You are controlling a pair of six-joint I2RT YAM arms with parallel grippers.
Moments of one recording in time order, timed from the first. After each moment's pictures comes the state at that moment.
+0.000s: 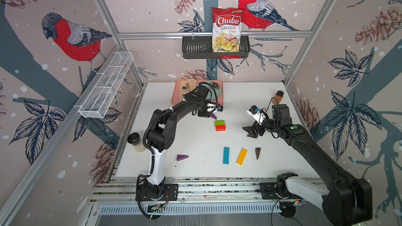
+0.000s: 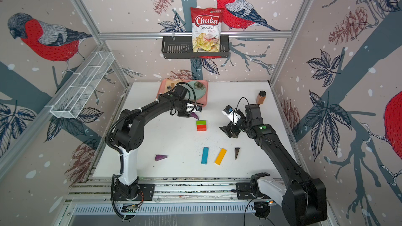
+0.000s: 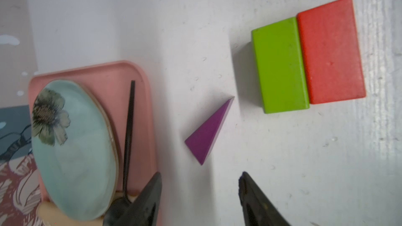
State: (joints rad) left arm -0.48 2.05 1.62 -0.61 0.24 1.18; right arm 0.25 1.09 0.78 -0.43 -0.51 -0.57
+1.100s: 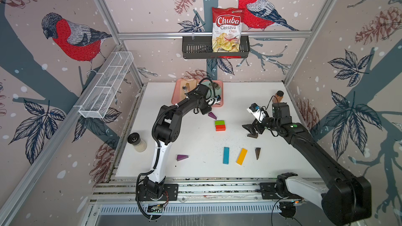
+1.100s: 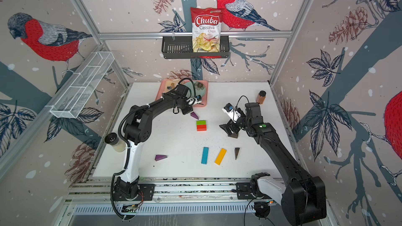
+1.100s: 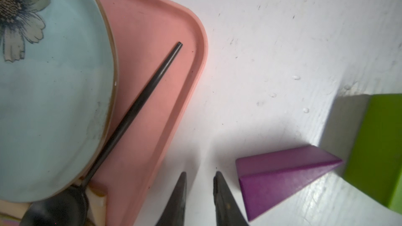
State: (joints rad) left arm -0.46 2.25 1.78 -0.59 0.21 0.73; right arm 0.25 1.11 0.81 -0.42 -0.51 -0.55
